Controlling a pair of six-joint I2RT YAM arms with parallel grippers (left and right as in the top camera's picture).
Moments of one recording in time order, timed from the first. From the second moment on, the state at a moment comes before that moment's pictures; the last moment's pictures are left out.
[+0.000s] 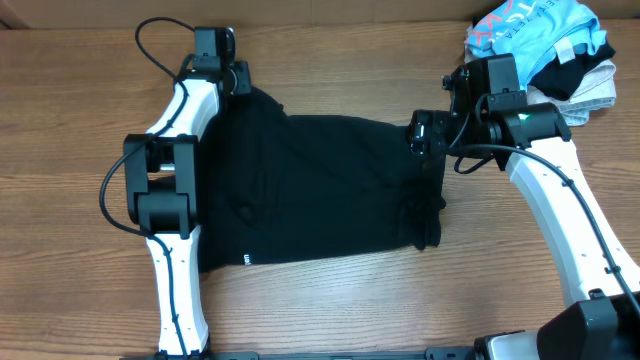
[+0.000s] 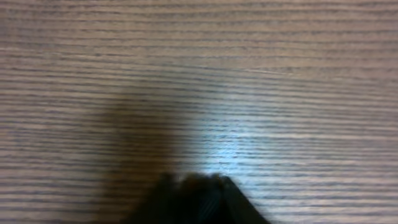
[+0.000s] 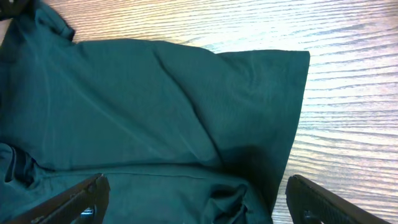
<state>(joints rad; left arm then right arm) -0.05 2.47 1.93 -0.34 0.02 -0.16 0.16 1.58 1.40 -0.92 -0.20 0.23</state>
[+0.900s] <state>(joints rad) -0.04 2.12 2.12 -1.14 0.03 -0.16 0.16 1.71 1.40 -0.72 0.02 0.22</state>
